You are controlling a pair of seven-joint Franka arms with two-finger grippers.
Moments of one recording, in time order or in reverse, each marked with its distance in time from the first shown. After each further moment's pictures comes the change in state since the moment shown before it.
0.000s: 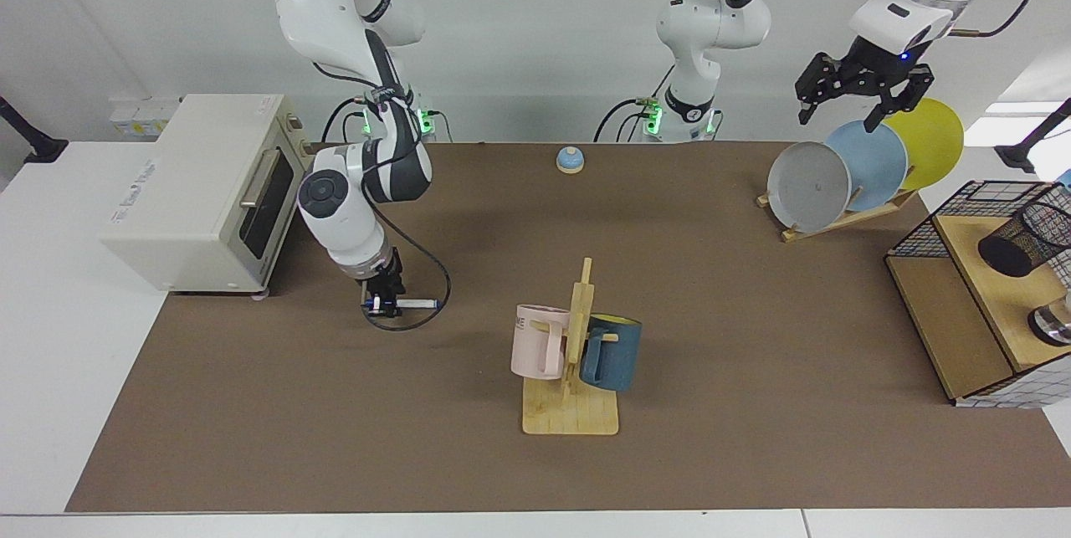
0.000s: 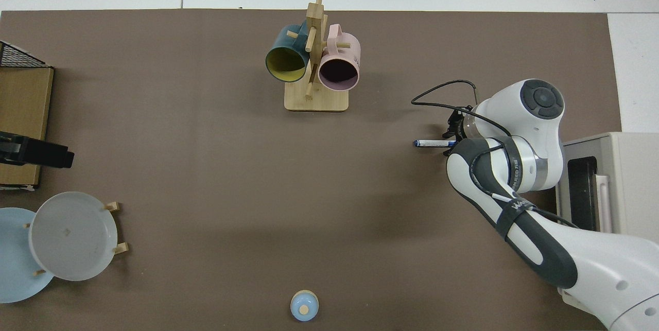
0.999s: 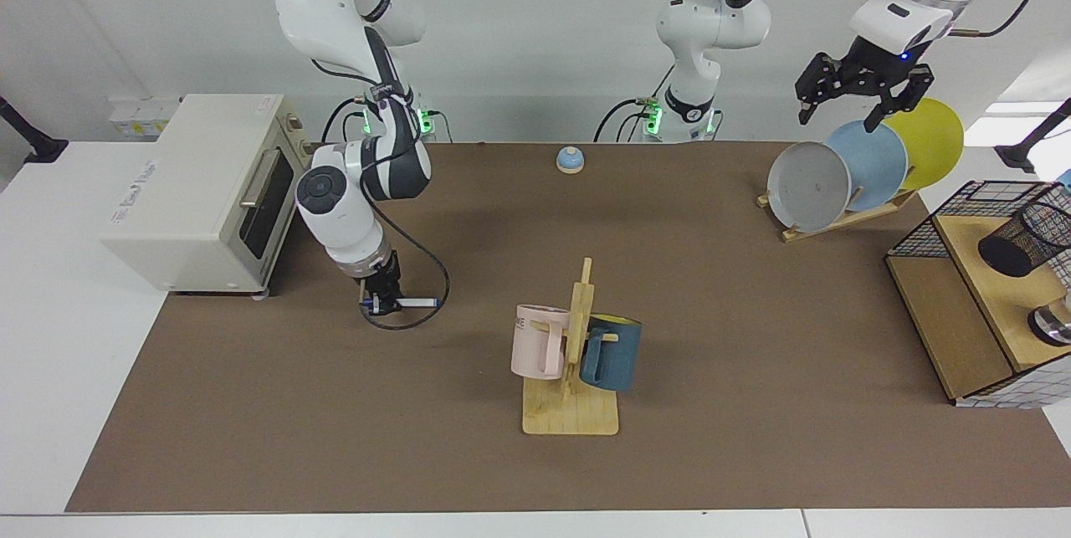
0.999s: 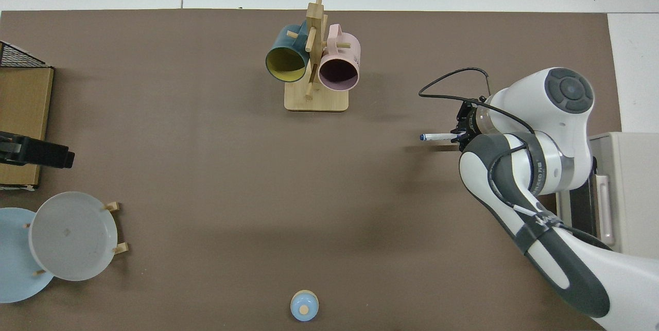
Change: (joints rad) left arm 0.000 0.000 -0.002 0.000 0.000 0.000 0.000; right arm 0.001 -0.112 0.003 0.048 -0.002 -0.118 -0.022
